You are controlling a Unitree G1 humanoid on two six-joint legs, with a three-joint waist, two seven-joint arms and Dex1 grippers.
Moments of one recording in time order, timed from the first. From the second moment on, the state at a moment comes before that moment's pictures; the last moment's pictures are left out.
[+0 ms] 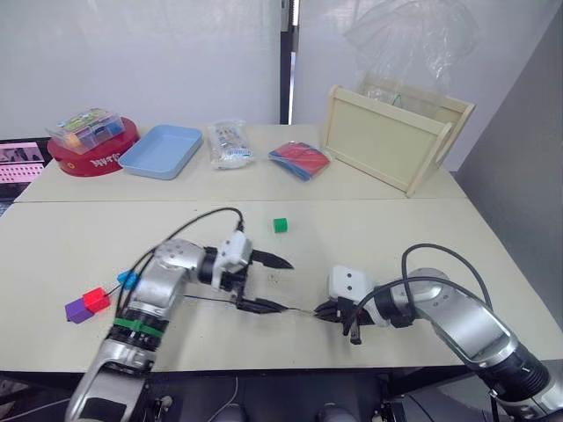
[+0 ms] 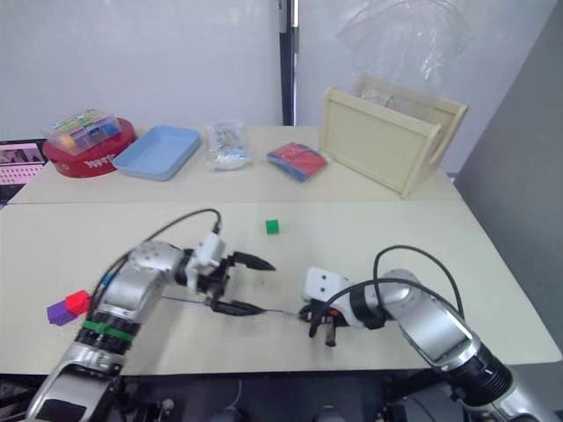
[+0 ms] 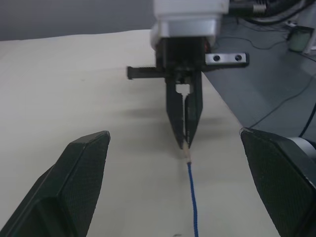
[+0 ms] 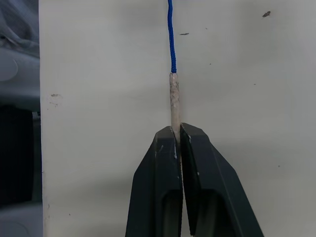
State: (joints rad) left arm -0.58 0.46 -0.21 0.24 -0.34 0.06 -1.51; right arm -0.46 -0.78 0.40 -0.43 0.20 0.75 1.03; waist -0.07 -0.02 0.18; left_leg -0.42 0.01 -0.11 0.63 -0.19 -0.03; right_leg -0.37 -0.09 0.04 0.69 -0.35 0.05
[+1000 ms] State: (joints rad) left arm -0.51 0.38 -0.29 0.31 -0.23 -0.04 -1.42; right arm -0.54 -0.76 0.44 -0.43 0.20 0.81 1.05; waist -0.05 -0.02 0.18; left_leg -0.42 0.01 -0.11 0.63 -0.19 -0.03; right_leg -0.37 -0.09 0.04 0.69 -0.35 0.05
